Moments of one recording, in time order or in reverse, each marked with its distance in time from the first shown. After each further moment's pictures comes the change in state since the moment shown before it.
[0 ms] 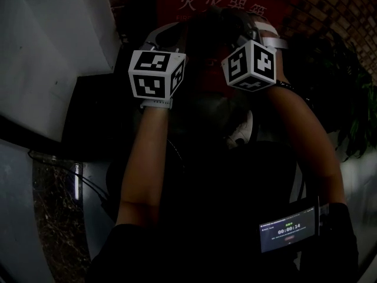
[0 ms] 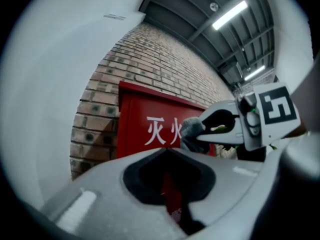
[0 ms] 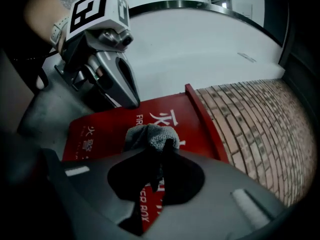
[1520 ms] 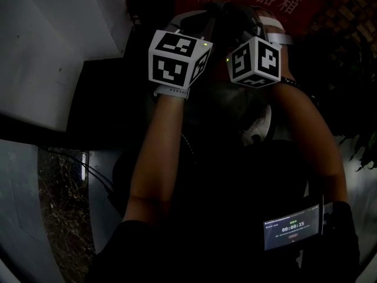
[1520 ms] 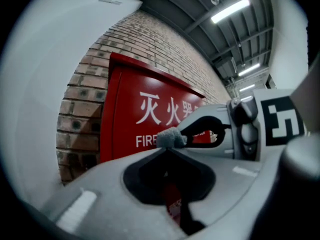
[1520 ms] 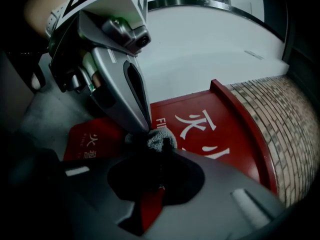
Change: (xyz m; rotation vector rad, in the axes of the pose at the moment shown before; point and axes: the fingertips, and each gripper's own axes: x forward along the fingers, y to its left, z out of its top) left arm 0.023 0.000 -0.041 0.008 0.107 -0.095; right arm 0.050 0.055 0.019 0.011 -0.049 0.057
